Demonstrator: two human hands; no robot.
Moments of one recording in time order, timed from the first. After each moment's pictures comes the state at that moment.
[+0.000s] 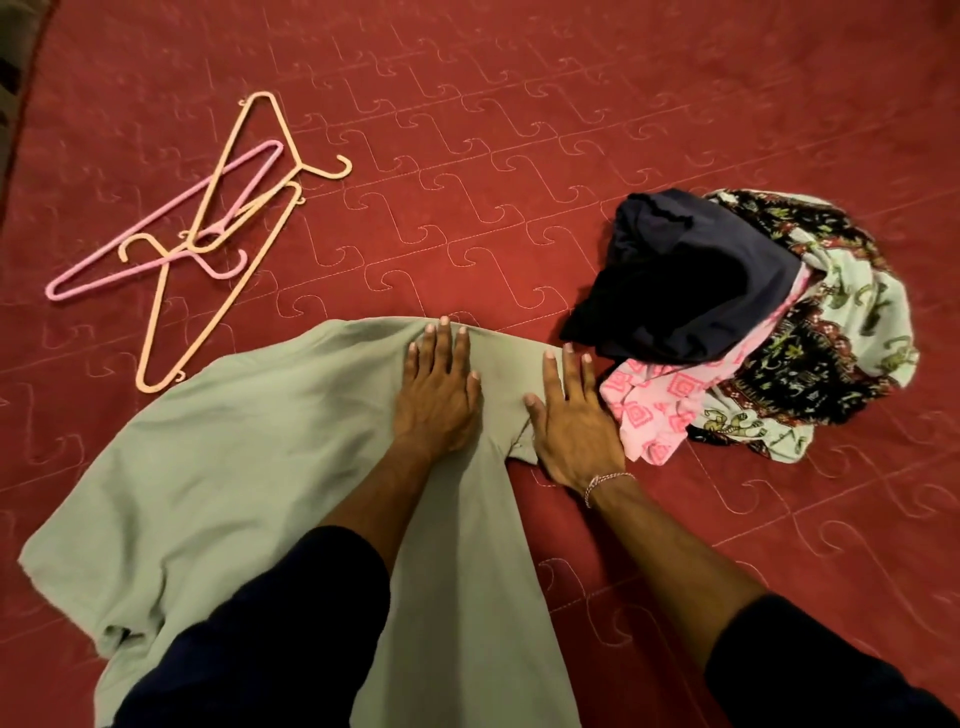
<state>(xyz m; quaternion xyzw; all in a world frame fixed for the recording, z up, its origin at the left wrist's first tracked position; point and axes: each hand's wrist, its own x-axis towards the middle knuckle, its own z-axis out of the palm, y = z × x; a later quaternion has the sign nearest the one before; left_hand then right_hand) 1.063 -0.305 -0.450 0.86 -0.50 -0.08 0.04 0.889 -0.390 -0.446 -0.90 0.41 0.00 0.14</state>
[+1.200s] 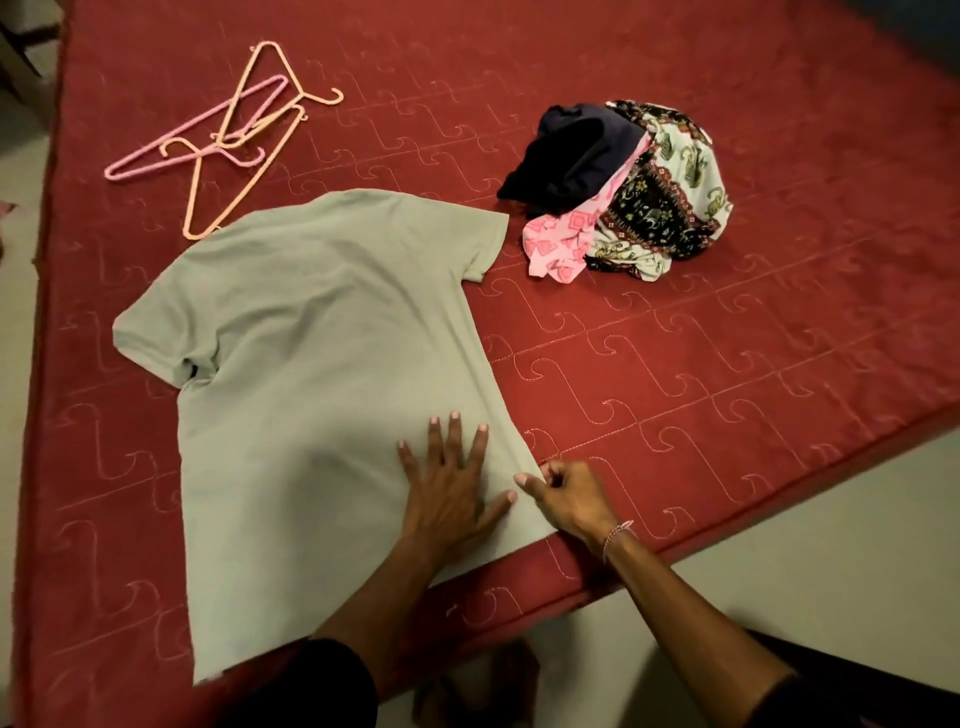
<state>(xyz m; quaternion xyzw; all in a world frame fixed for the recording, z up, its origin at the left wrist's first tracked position) 0.772 -0.012 -0.432 0.83 -0.55 -0.14 0.00 0.625 -0.129 -0.411 -0.66 0.54 -0.02 0.52</state>
